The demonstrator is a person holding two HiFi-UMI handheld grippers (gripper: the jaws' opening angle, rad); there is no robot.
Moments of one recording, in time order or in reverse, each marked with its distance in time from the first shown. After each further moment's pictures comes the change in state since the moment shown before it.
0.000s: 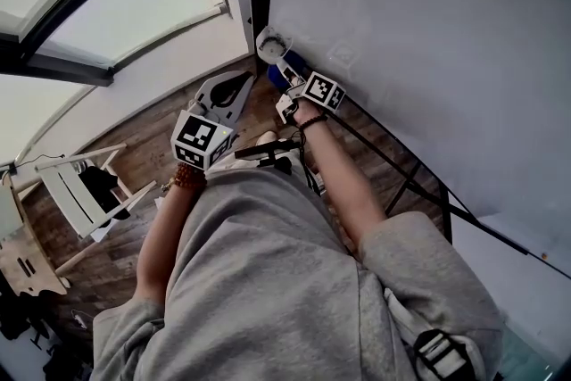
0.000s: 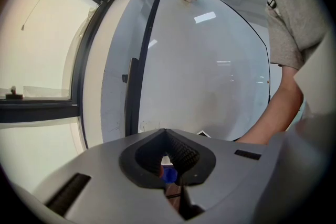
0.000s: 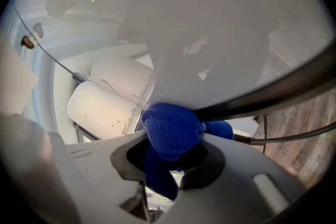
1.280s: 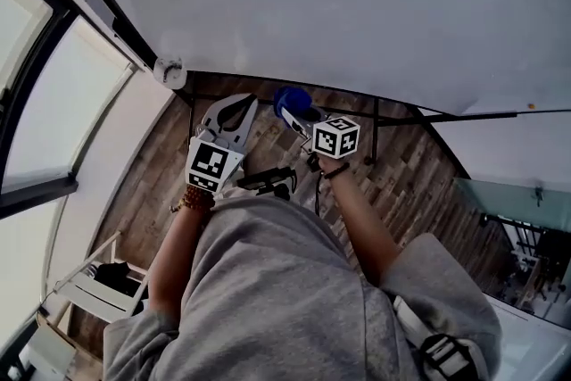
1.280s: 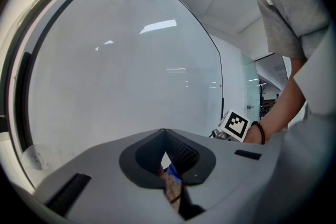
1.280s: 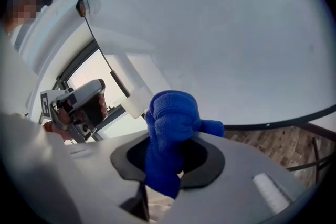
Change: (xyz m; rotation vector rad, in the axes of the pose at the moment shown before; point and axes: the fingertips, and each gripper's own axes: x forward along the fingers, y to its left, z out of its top) left arm 0.051 -0.206 0.035 0.164 -0.103 -0.477; right arm -0.311 0.031 0.014 -0.460 -0.096 -0.396
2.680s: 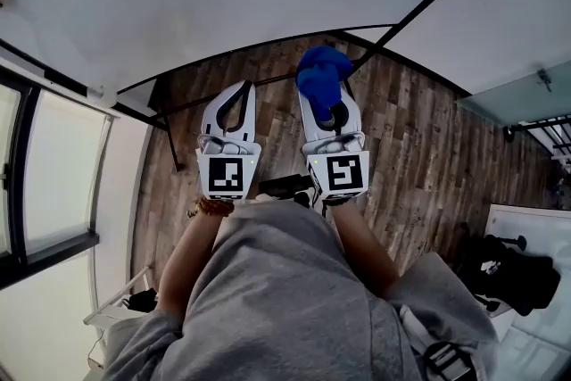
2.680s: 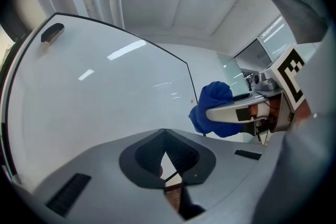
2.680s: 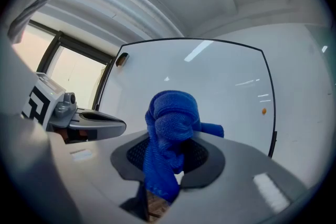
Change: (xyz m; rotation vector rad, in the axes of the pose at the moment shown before) left arm 0.017 -0.299 0.107 0.218 -0.186 -0.036; right arm -0.410 0.095 0.067 -0.571 -0.669 -0.670
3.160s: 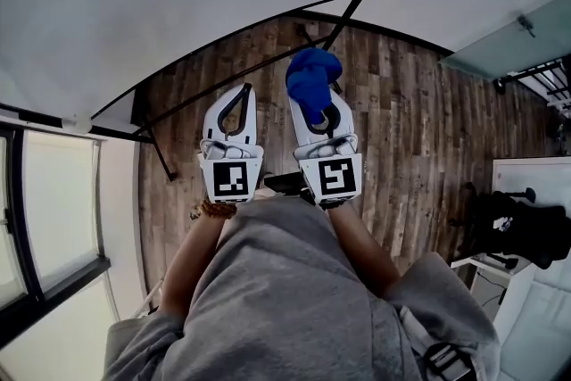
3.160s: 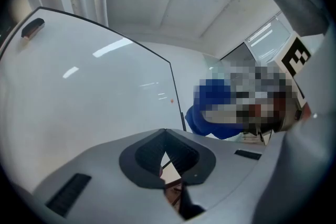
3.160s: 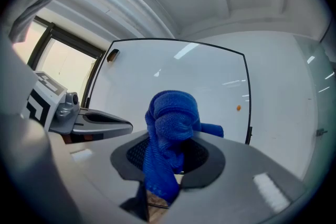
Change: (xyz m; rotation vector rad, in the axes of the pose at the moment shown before) left arm 0.019 -0.097 -0.005 0.018 0.016 -0.149; right arm -0.066 -0.046 -0.014 -0.012 0.043 -0.133
